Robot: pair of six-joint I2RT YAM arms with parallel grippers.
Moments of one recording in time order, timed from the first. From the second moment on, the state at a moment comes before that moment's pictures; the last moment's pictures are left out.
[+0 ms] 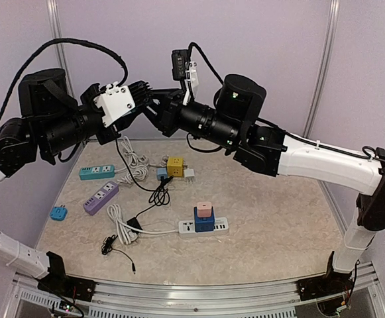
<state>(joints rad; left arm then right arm) -1.10 1.17 1.49 -0.44 -0.49 0.97 1.12 1.74 1.68 0.34 -0.09 0.23</state>
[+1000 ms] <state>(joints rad) -1.07 1.24 1.68 -0.93 0.08 0.44 1.12 1.62 1.76 -0.42 -0.45 -0.36</state>
